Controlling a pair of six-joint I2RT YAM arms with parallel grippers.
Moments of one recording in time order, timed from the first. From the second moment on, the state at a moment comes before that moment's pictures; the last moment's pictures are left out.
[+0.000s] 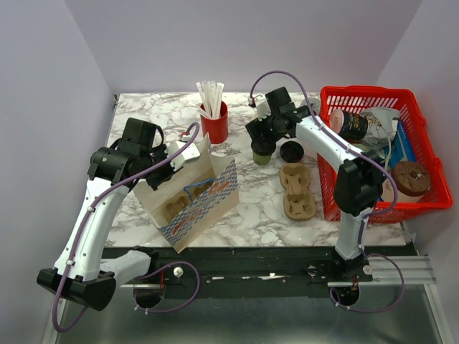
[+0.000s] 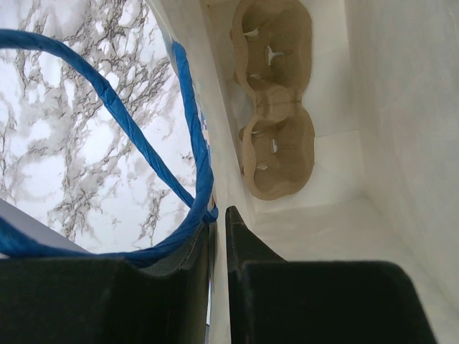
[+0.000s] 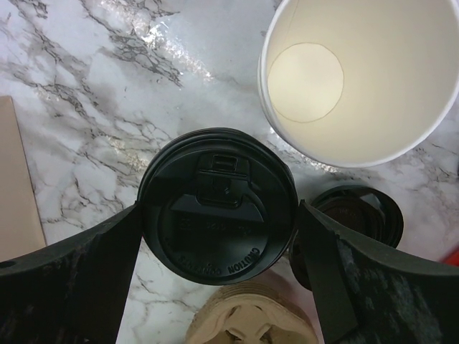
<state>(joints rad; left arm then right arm) -0.30 1.11 1.41 -1.30 0.29 0.75 0.46 1.95 1.71 -0.69 -0.12 -0.19</state>
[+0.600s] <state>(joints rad) -0.30 1.11 1.41 -1.30 0.29 0.75 0.46 2.00 1.83 -0.90 -0.15 -0.27</state>
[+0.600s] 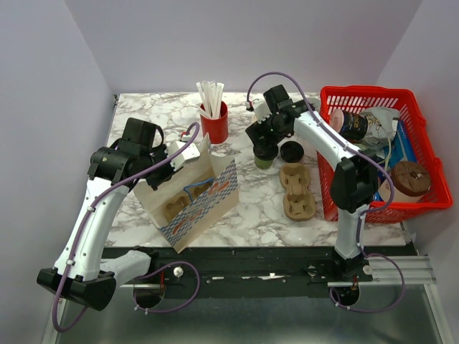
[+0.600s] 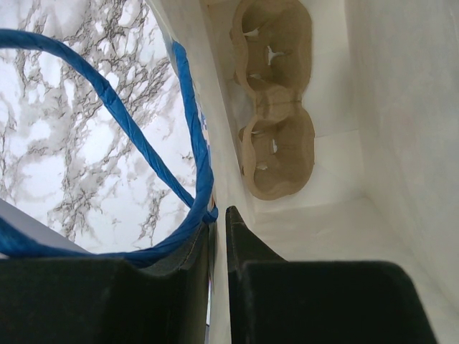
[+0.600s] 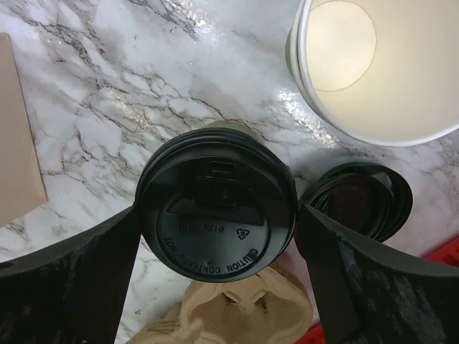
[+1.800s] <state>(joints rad) -0.30 1.12 1.40 -1.29 0.29 0.75 0.46 1.99 1.94 -1.13 -0.19 -0.36</state>
